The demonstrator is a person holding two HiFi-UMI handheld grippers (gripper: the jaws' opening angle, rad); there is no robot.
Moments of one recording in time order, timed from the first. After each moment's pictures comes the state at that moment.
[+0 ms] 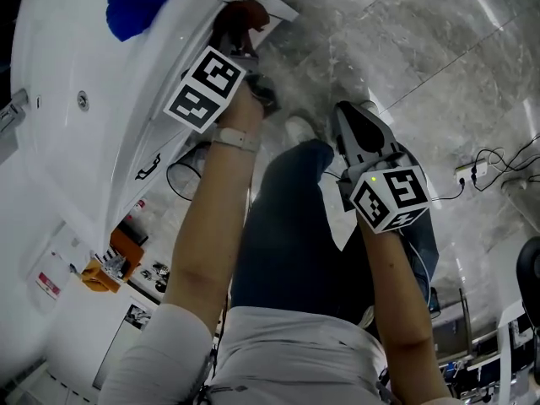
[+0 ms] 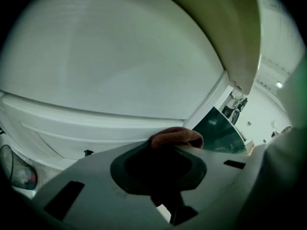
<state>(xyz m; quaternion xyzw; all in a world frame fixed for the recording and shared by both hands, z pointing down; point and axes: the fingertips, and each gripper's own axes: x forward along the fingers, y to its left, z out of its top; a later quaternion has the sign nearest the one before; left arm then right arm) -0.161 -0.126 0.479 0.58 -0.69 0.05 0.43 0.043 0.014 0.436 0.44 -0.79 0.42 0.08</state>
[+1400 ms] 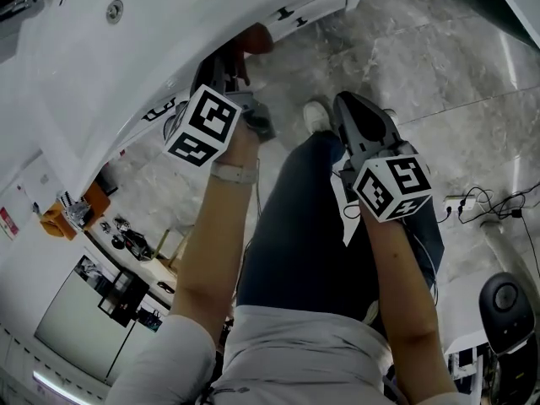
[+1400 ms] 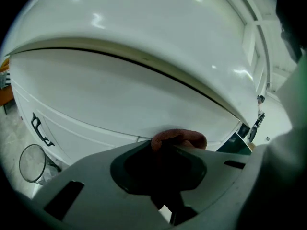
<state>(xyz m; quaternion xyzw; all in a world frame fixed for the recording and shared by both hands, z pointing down) -0.319 0.023 0.437 0.49 -0.78 -0.01 0.39 -0.091 0.045 0.438 0.31 -0.84 0.42 0.13</state>
